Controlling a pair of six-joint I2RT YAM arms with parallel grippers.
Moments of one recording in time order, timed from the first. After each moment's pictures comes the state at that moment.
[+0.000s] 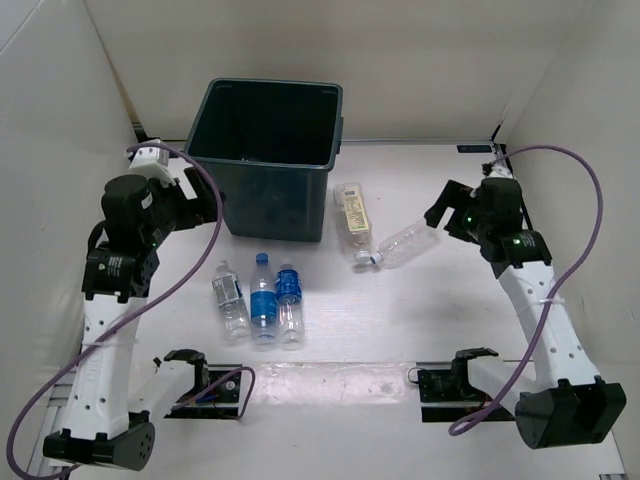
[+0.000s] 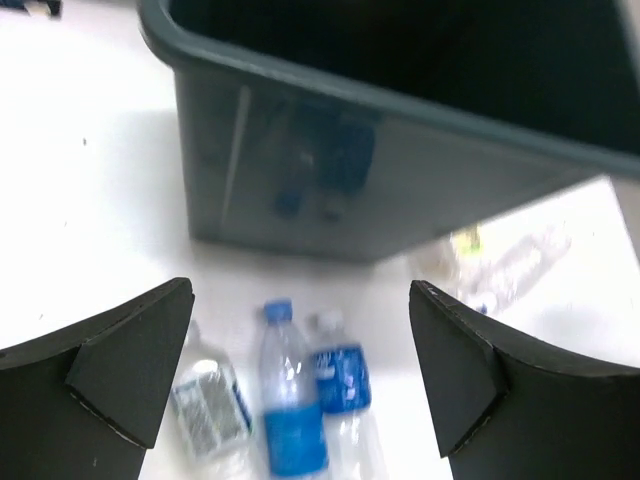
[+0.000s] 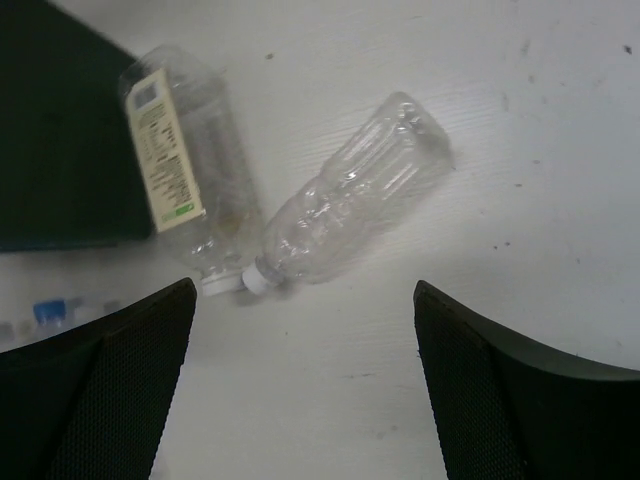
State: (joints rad) left arm -0.10 0.91 1.27 -0.68 0.10 -0.32; right arm 0.14 1.03 1.04 -0.62 -0.06 0.41
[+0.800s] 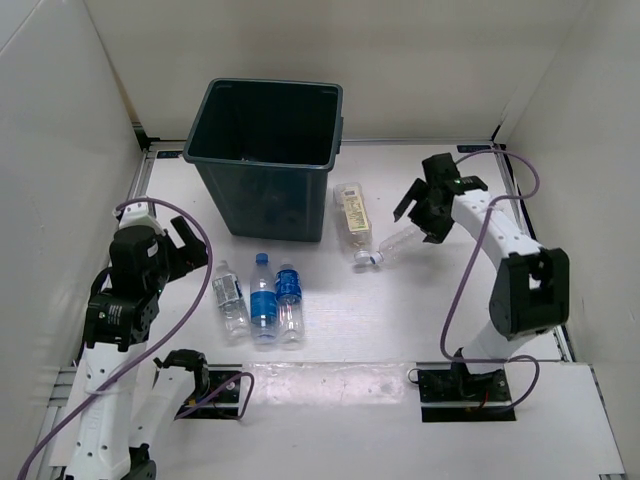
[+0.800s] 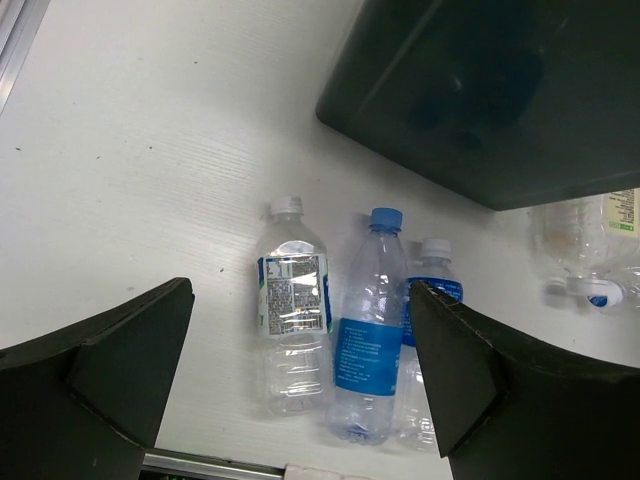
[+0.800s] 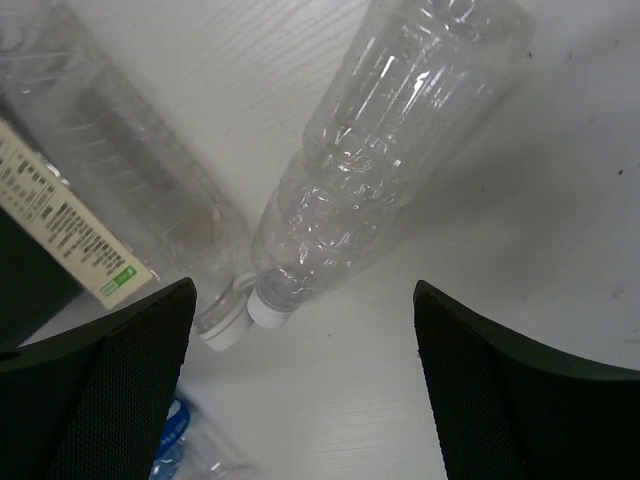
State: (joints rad) left arm -0.10 0.68 1.07 -0.93 -0.17 -0.40; right arm 0.24 1.58 1.27 -0.77 0.03 0.76
